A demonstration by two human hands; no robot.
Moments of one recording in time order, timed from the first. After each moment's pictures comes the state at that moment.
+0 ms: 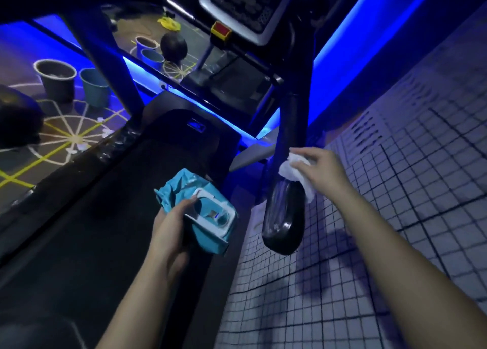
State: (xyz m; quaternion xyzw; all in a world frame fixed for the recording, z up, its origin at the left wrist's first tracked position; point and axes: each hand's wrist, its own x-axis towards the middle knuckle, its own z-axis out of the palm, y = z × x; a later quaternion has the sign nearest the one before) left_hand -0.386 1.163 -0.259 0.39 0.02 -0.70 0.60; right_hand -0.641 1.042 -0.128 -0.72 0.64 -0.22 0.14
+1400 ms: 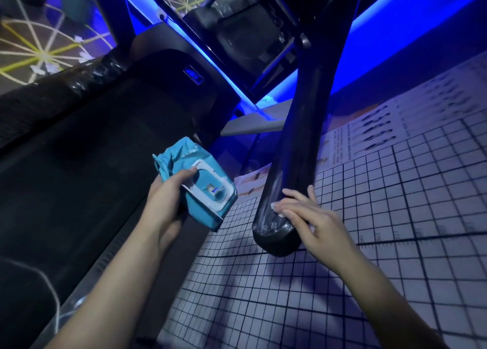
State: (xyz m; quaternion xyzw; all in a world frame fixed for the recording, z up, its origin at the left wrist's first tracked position) left_hand -0.418 1.109 -0.307 0.38 0.08 -0.70 0.59; right_hand -0.679 1.107 -0.188 -0.87 0.47 -0.07 0.14
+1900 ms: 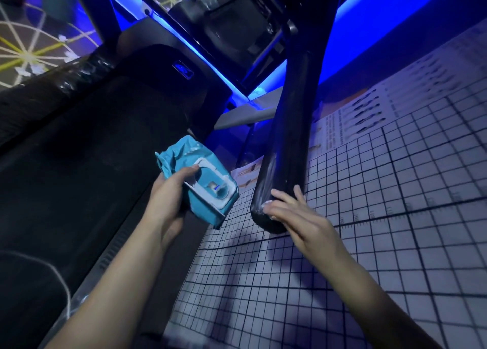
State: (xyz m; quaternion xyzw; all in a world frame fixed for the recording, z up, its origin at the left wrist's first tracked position) left_hand -0.427 1.128 -0.308 0.39 0.06 -0.72 0.57; right_hand -0.678 1.154 -0.201 -0.92 0.39 -0.07 0.06
